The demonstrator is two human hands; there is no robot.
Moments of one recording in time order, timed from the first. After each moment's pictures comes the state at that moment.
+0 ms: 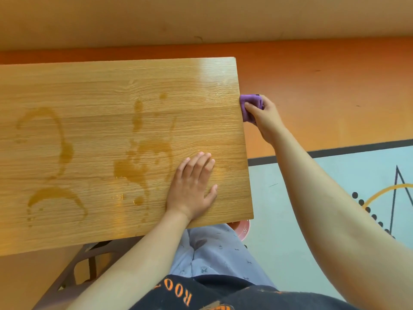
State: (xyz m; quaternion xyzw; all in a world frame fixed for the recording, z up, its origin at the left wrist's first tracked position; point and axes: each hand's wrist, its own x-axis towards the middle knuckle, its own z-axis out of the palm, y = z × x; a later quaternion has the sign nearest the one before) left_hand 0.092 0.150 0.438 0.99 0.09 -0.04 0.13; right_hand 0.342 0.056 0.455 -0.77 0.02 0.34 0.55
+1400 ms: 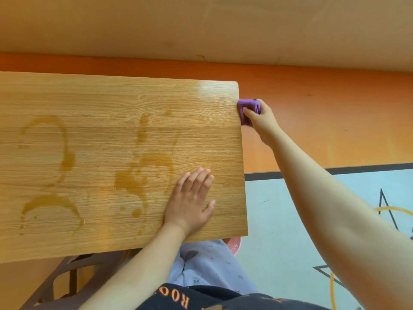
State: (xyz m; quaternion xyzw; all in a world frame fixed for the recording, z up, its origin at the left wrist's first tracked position) left_hand 0.094 0.151 0.437 0.99 0.10 -0.04 0.12; right_hand 0.383 0.087 0.460 -0.80 -0.04 0.32 0.50
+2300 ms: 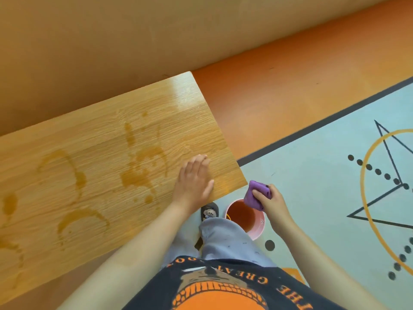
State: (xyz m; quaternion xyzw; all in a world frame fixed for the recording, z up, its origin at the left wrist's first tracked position) left_hand 0.068 0.146 0.465 0.99 -0.05 0.01 0.16; right_hand 0.074 -0.087 0.474 -0.78 0.22 0.23 0.54
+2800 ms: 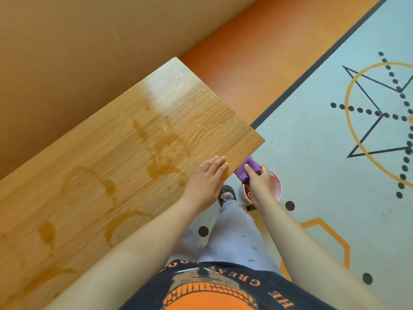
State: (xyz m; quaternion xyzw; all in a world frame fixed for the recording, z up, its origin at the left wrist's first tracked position) left_hand 0.012 0.218 0.450 0.93 -0.30 -0.10 0.19; right_hand -0.002 0.051 0.464 -0.64 0.43 0.06 0.64
